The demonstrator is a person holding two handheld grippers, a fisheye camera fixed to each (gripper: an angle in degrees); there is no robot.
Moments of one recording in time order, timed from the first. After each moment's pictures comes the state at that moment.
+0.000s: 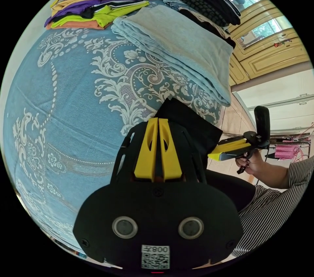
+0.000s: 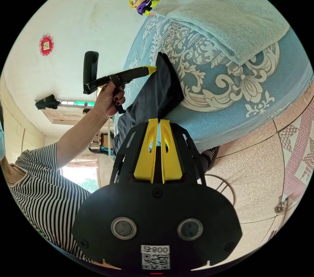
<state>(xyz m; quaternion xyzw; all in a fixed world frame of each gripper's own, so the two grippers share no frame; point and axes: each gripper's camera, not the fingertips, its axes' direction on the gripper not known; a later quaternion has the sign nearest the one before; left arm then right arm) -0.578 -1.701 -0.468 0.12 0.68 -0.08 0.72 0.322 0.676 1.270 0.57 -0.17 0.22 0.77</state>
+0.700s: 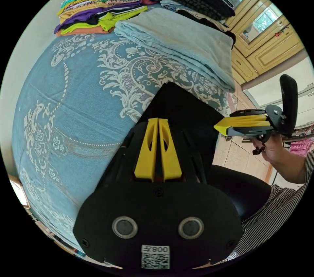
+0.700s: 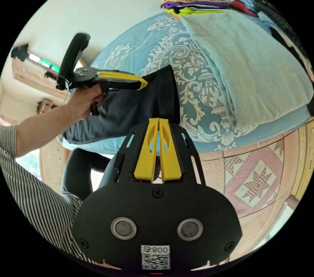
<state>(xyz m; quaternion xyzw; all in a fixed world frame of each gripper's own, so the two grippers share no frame) -0.554 -1.577 -0.451 0.14 0.62 -0.10 0.76 0.215 0.602 1.162 0.51 0.09 0.23 0.82</state>
